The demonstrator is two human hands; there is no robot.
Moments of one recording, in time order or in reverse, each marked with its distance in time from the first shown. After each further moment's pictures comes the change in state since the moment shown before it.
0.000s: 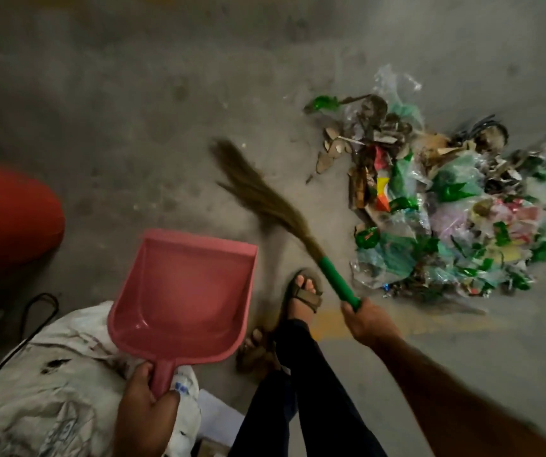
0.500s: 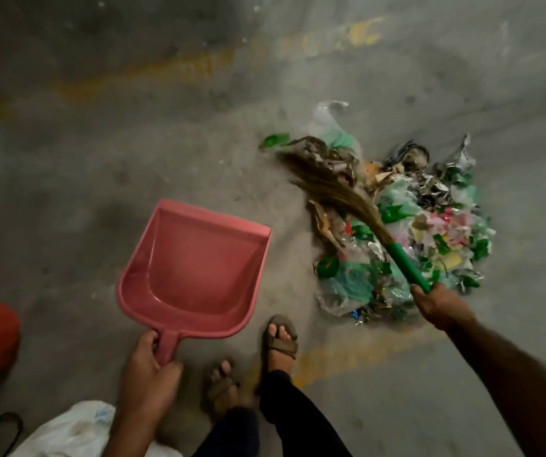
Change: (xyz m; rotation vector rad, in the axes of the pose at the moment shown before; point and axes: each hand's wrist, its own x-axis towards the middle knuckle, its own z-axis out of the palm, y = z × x) left_hand 0.019 0.204 0.036 0.070 -0.147 0.346; right_hand 0.054 0.149 -0.186 0.174 0.300 0.246
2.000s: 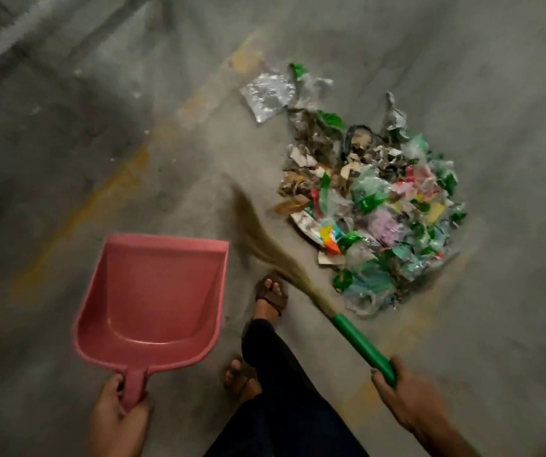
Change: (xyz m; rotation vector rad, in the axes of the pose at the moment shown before) left_hand 0.247 0.229 -0.131 0.311 -0.213 0.142; right_hand -0.175 -0.200 0.024 0.382 -0.136 0.283
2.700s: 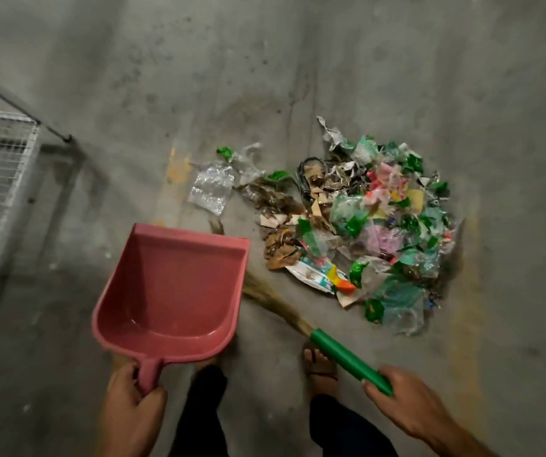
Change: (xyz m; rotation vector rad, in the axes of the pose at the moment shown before) left_hand 0.100 0.318 0.019 0.501 -0.028 0.535; right_hand 0.055 -0.106 -0.071 0.482 -0.124 0.010
